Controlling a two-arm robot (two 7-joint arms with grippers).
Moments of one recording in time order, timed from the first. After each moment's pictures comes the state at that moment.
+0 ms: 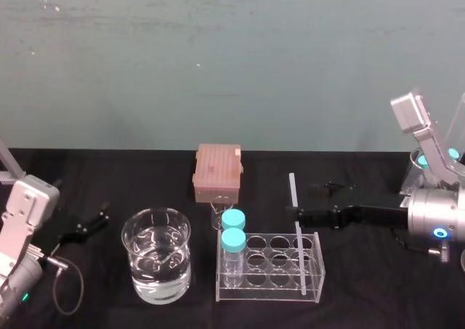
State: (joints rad) left arm -0.20 0.60 0.45 -1.41 -0.25 -0.12 0.03; right arm 0.50 0.74 -0.56 -1.52 0.80 0.44 0.63
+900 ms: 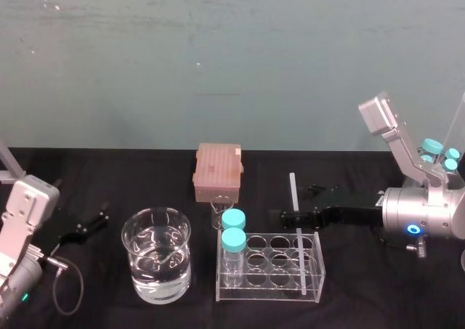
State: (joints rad) left arm -0.20 0.60 0.45 -1.41 -0.25 -0.12 0.03; right arm 0.60 0.67 -0.66 -1.41 0.76 0.44 0.61
